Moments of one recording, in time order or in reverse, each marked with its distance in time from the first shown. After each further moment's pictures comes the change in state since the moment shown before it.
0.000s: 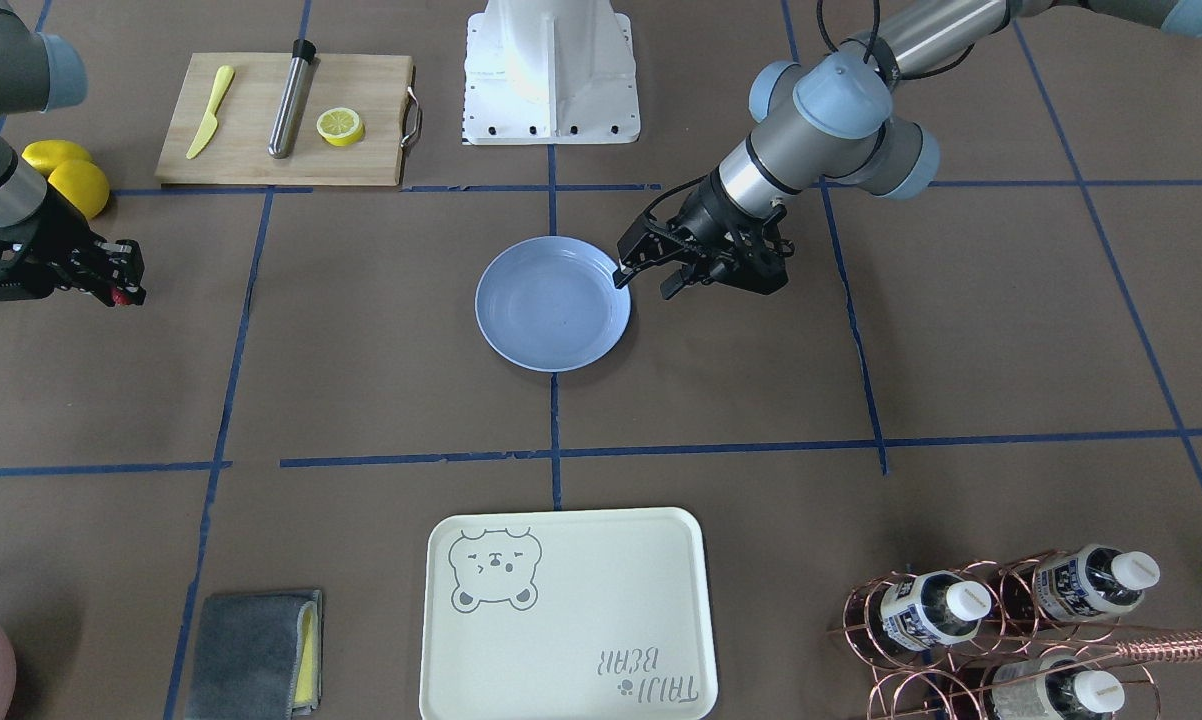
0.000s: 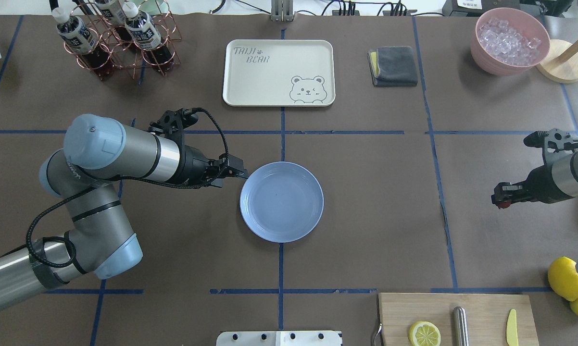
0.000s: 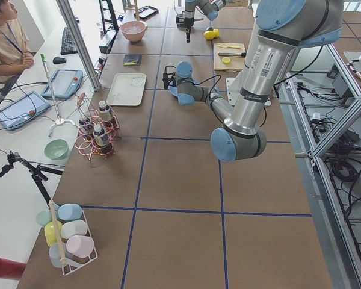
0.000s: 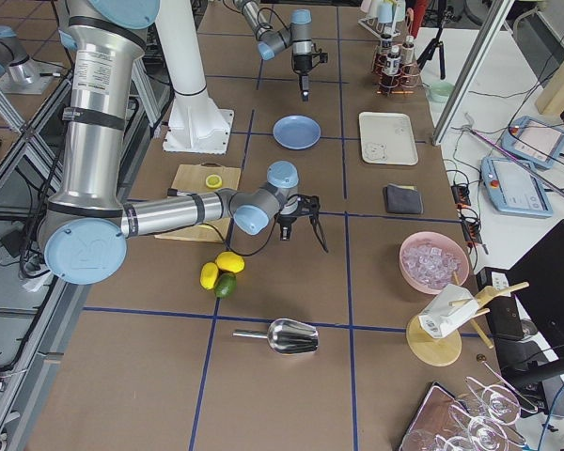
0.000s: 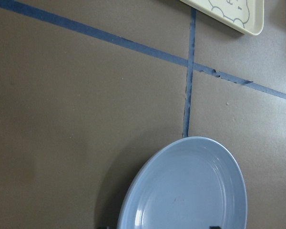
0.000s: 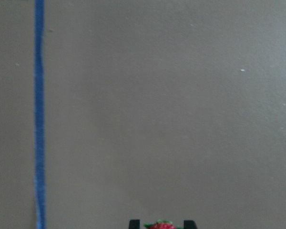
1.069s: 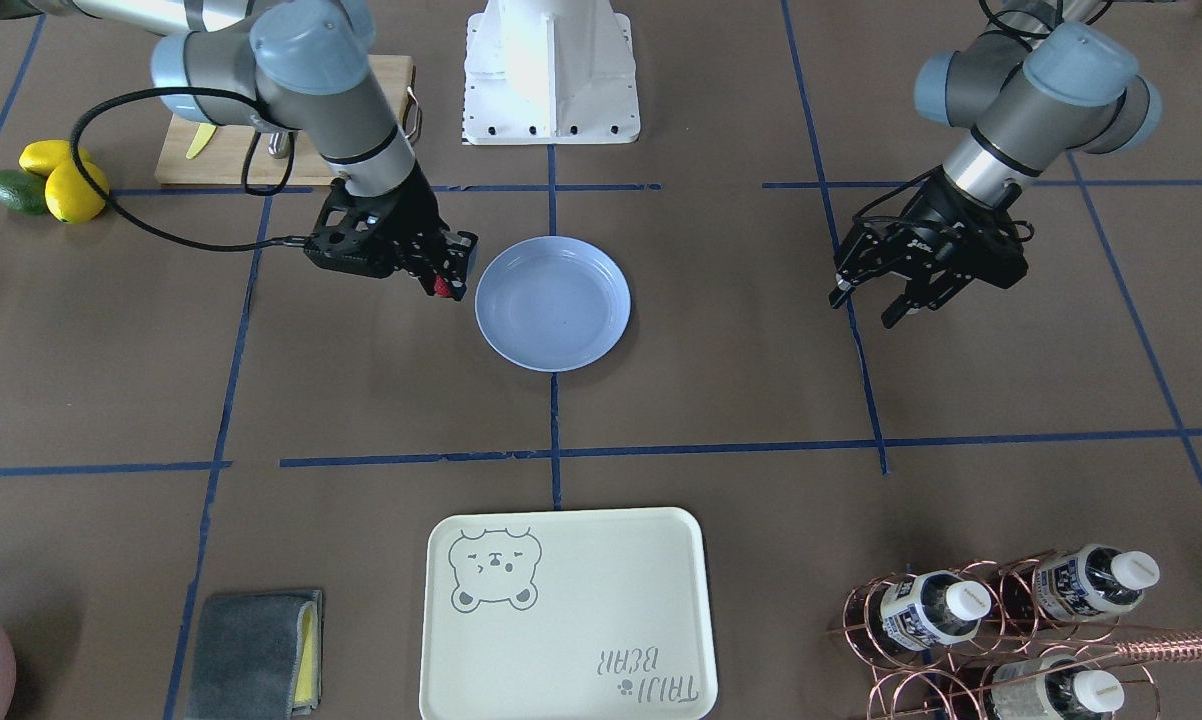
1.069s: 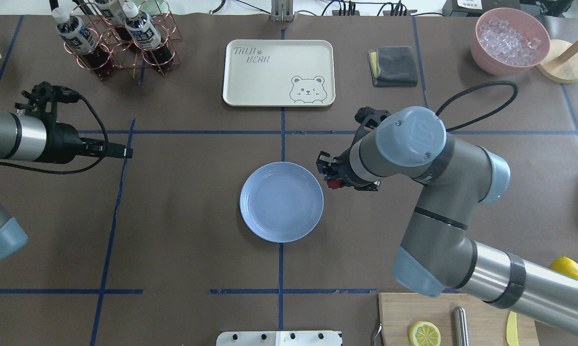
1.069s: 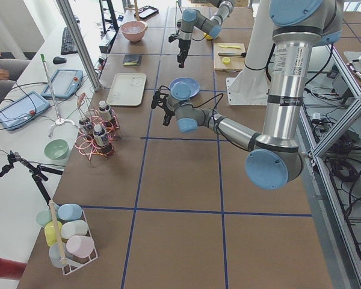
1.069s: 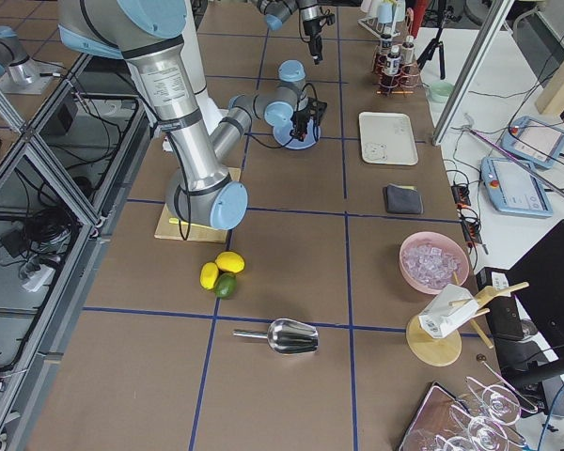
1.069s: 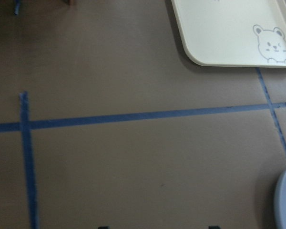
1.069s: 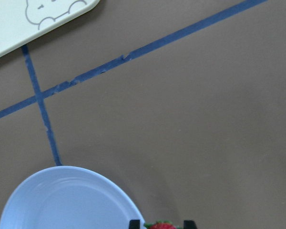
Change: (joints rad) left arm -0.243 0.368 -0.146 -0.002 -0.014 0.563; right arm -0.310 0.692 -0.082 -0.398 -0.287 0.624
